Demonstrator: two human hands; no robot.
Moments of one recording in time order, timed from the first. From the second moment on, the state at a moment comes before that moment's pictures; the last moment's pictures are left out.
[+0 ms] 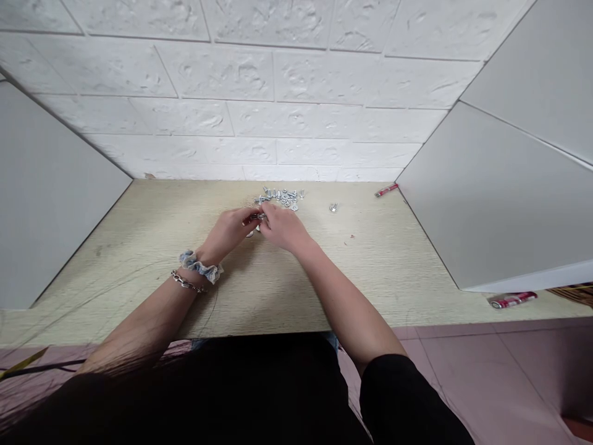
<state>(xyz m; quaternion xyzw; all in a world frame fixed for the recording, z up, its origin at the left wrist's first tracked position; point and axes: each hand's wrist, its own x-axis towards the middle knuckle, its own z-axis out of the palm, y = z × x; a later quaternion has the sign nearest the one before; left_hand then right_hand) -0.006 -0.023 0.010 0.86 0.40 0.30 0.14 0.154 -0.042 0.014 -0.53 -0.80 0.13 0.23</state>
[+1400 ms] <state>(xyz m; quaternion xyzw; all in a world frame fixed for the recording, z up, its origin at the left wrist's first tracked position) -0.005 -0.021 0.005 0.86 0.44 0.22 0.12 0.153 -0.043 0.011 -0.56 -0.80 0.13 0.15</state>
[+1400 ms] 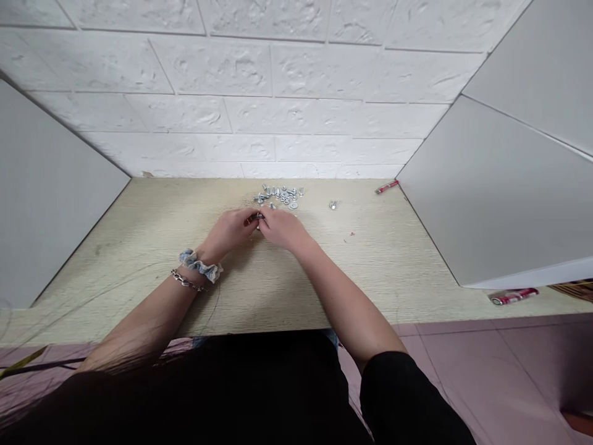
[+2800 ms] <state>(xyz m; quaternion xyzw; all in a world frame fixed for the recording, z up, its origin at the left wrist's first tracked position) -0.005 -0.020 0.002 0.87 0.44 0.19 0.11 0.152 -0.041 0.007 -0.57 -0.80 0.11 0.14</state>
